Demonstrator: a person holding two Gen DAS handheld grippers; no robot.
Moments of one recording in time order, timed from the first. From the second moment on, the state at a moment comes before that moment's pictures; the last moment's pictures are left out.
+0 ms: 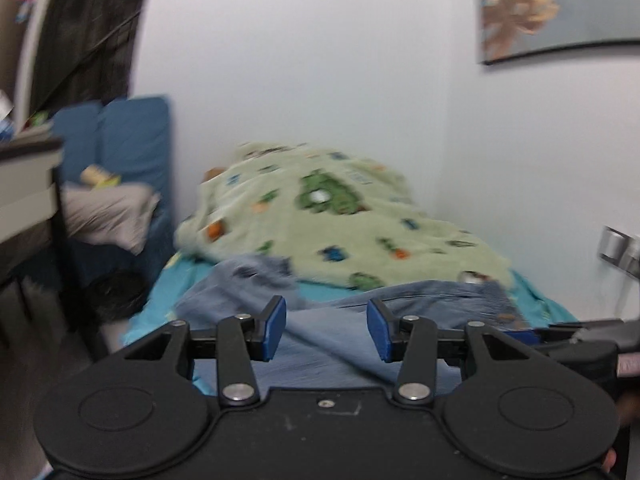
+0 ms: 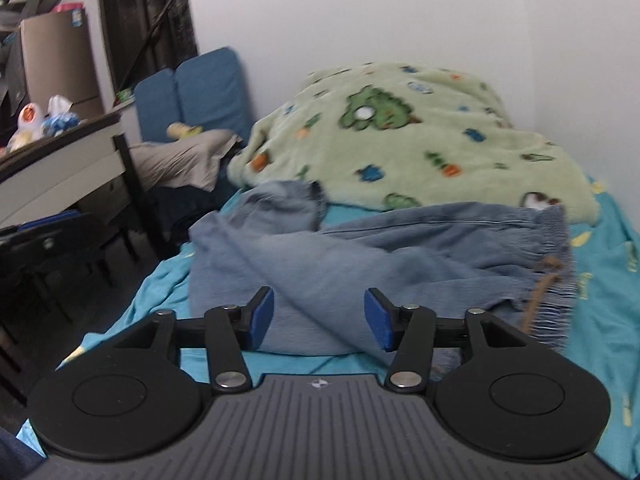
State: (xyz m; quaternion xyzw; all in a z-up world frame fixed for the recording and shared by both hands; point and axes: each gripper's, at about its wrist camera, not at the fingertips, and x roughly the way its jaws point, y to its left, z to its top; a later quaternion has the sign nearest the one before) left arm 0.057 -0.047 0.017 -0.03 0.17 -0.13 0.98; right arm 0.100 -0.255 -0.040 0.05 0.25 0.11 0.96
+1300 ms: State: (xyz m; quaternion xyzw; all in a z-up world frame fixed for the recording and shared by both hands) left arm 0.095 0.011 -0.024 -0.15 0.21 -0.10 0.96; right arm 0.076 -0.191 -0.094 -0.20 0.24 0.11 0.94
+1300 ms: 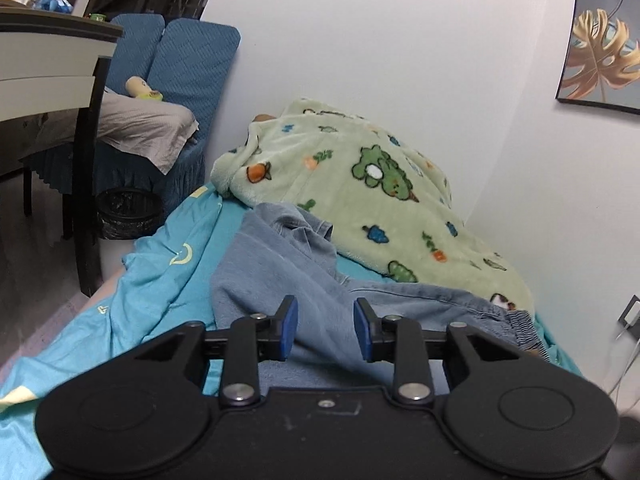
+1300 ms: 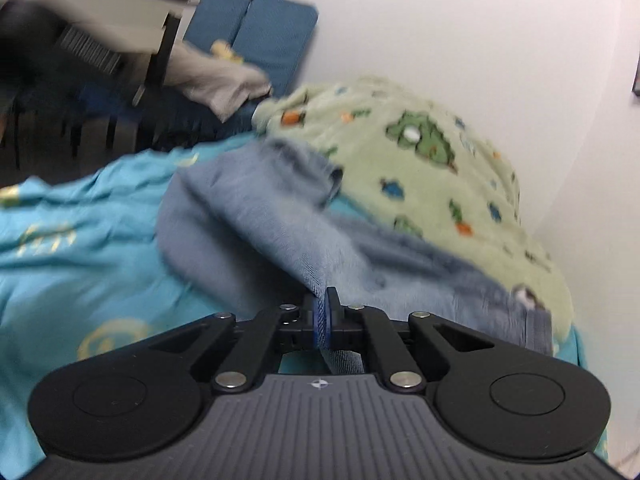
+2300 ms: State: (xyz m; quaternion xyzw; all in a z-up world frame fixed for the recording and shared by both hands) left arm 0.079 0.011 -0.031 -0.15 0.25 -0.07 0.95; right arm 0.082 -0.419 -0.173 0.55 0.34 -0.16 0.75
